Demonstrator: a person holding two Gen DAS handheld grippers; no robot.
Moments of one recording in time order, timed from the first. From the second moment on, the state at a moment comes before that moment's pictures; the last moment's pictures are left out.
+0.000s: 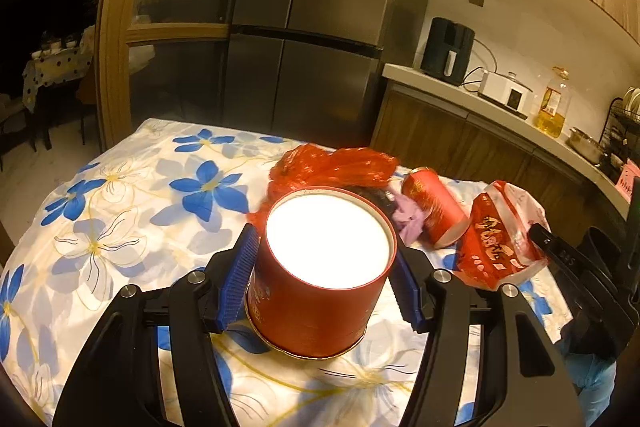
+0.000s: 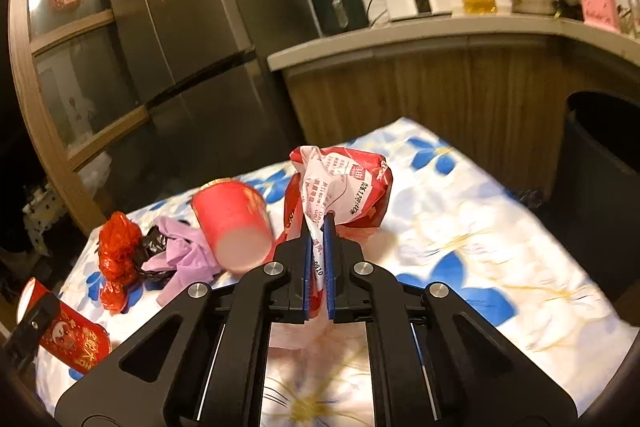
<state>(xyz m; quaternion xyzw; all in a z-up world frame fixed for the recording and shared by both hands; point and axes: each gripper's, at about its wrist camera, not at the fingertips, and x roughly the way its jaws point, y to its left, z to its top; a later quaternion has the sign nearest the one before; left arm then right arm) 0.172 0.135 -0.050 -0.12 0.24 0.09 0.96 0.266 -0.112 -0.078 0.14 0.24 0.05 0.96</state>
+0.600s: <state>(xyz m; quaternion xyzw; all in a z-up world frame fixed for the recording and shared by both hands) 0.162 0.048 -0.023 -0.10 0.21 0.00 0.97 0.193 -0.183 -0.035 0.13 0.17 0.03 0.98</state>
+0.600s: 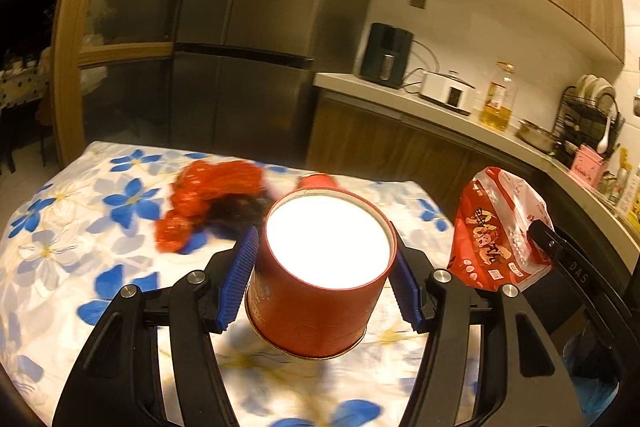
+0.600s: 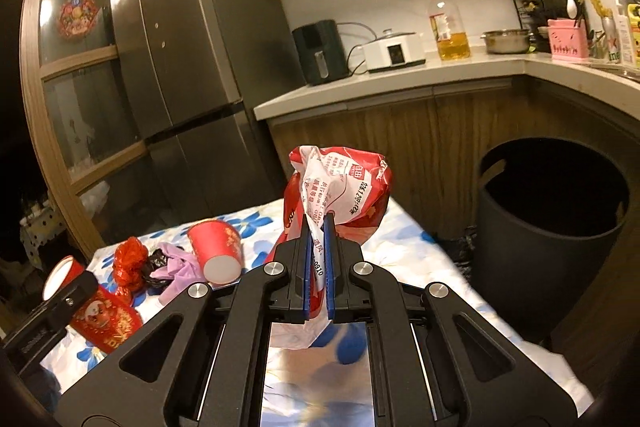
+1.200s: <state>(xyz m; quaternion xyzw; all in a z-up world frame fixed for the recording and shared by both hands) 0.181 -0.087 0.010 -0.07 0.19 -0.13 0.97 0.151 -0.285 -0.005 0.14 0.11 -0.03 0.98</state>
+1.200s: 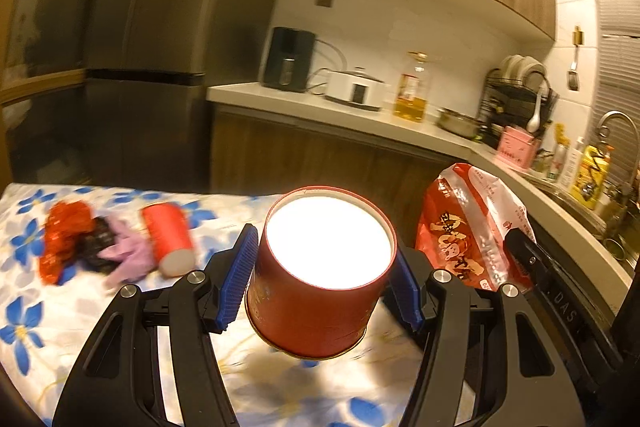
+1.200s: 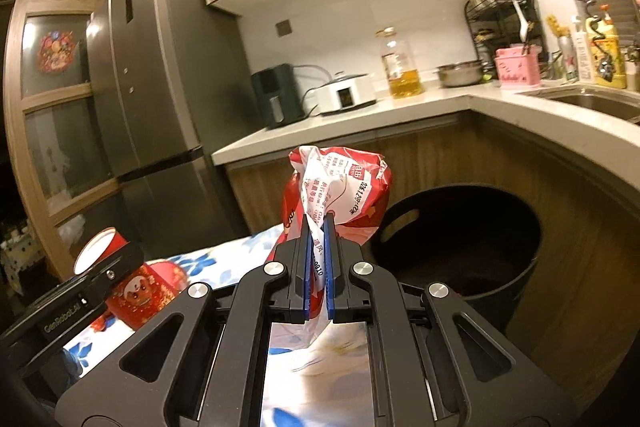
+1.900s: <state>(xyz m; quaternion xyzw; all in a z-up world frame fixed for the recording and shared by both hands) 0.225 -0.240 0.023 -0.04 0.18 -0.25 0.95 0.147 -0.404 -0.002 0.13 0.08 -0.13 0.98</state>
